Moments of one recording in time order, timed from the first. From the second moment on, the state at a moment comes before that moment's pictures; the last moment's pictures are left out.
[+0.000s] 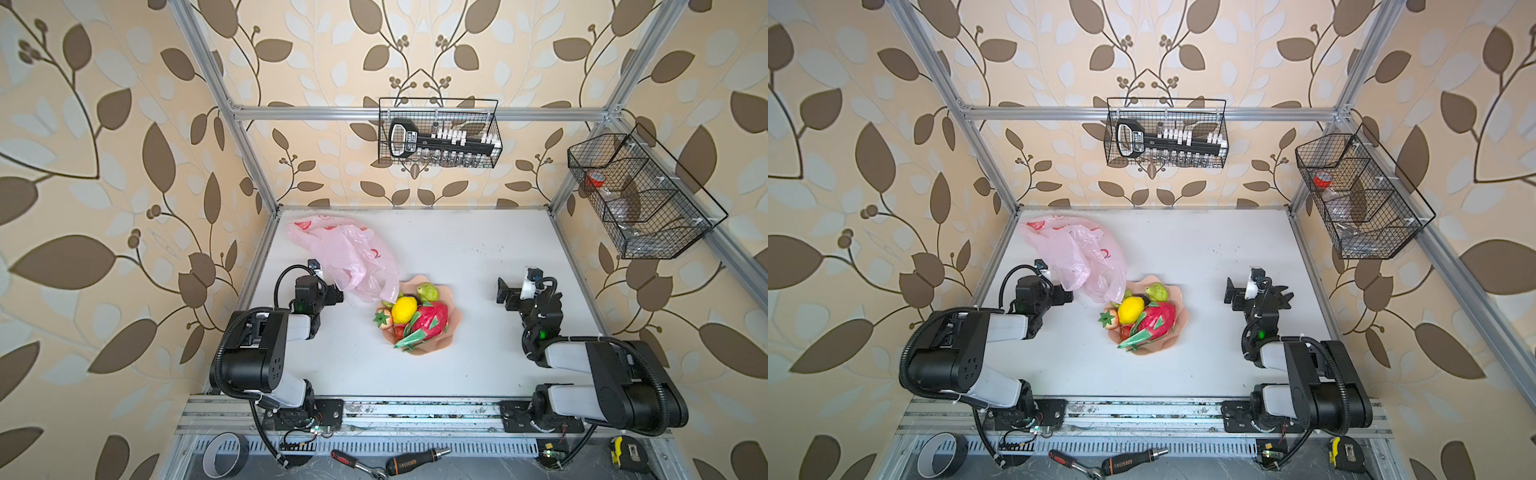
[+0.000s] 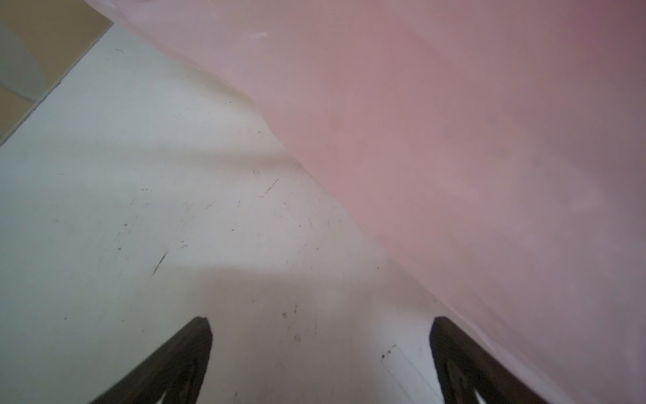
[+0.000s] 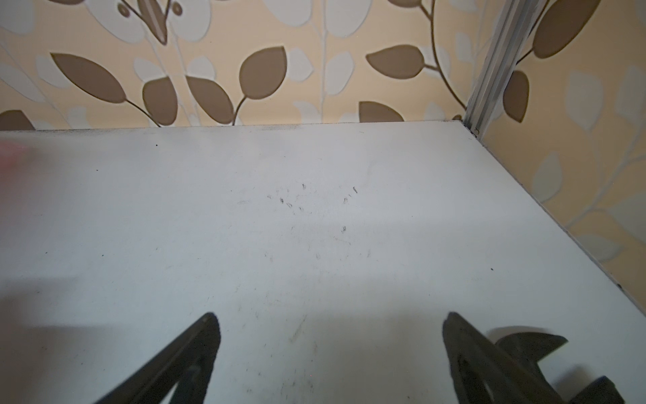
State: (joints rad) left arm 0.02 1.51 0.38 0.59 0.02 -0.09; right arm 0.00 1.35 0.16 0.96 0.07 0.01
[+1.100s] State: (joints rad) left arm -0.12 1.02 1.20 -0.57 0.08 -0.24; right arm 0.22 0.99 0.77 -0.30 -0.22 0.57
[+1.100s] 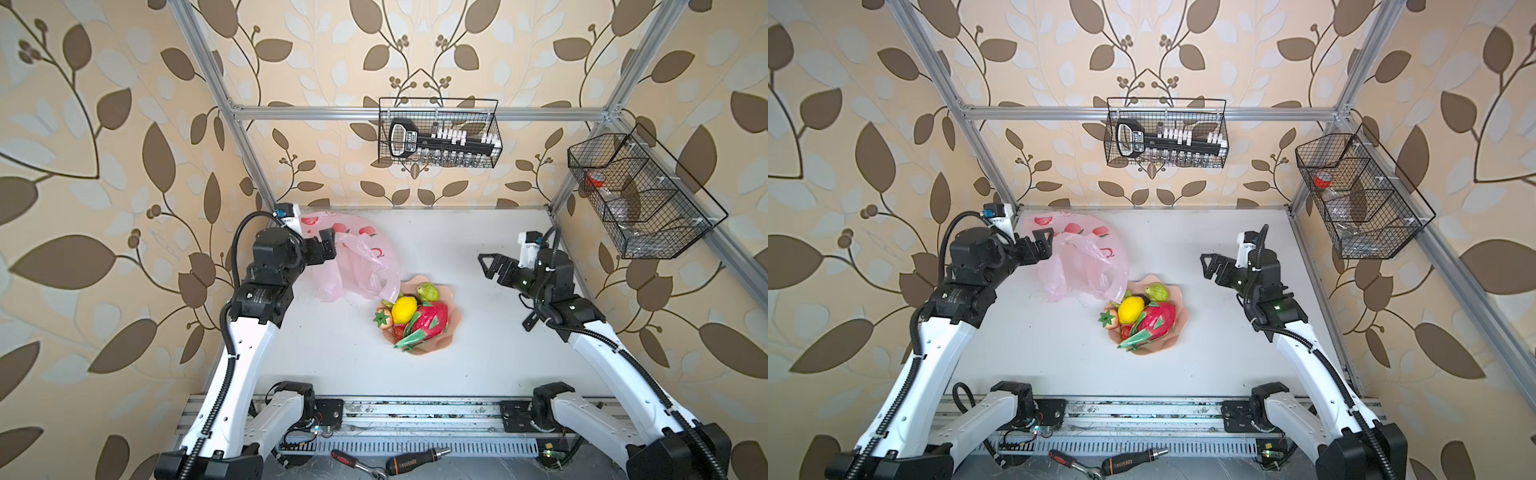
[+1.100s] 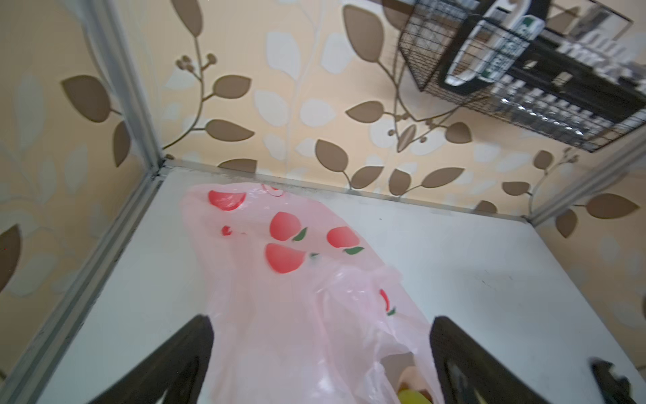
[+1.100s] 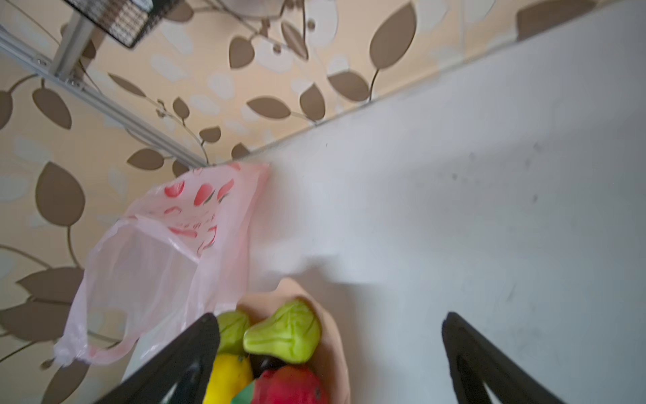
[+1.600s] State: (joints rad) left arm -0.32 1.36 1.37 -1.06 -0.07 0.02; right arm 0.39 0.97 0.55 -0.47 -0.39 0.76
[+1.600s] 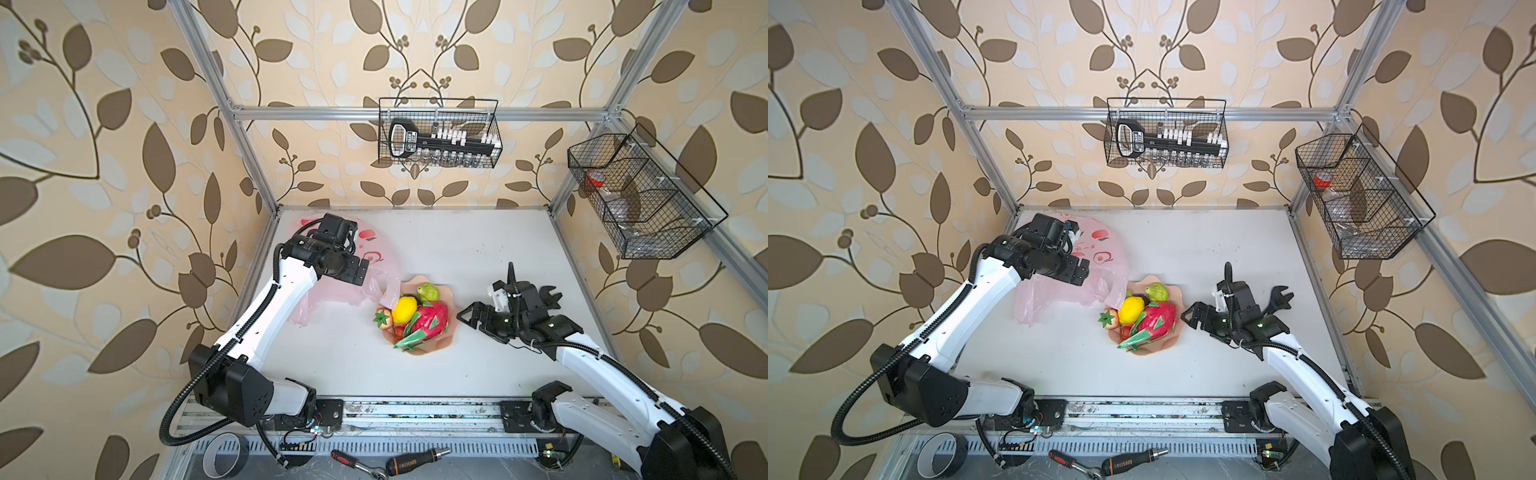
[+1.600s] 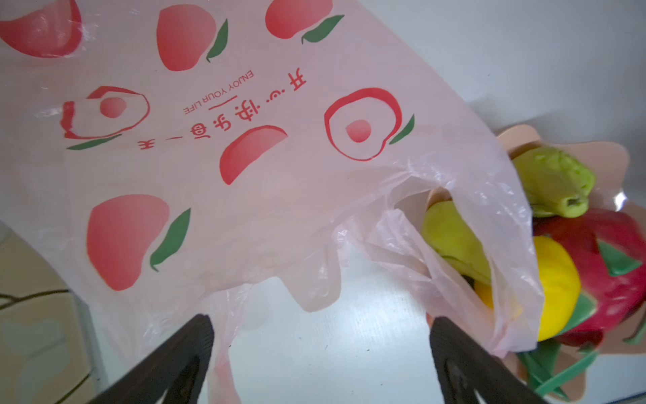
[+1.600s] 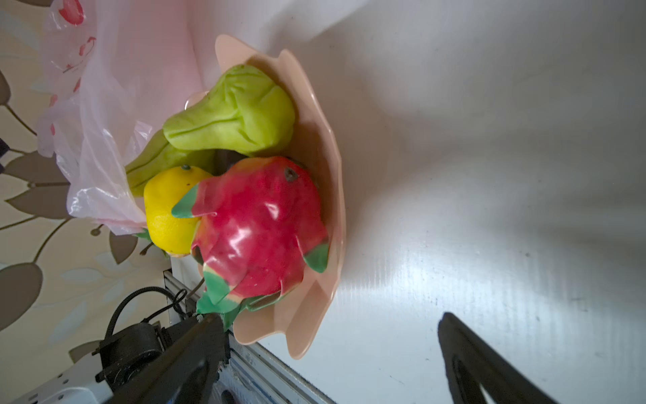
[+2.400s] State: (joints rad) left arm -0.30 1.47 0.93 -0.41 -0.32 0.66; right arm 0.44 1.02 0.46 -0.28 -0.46 0.85
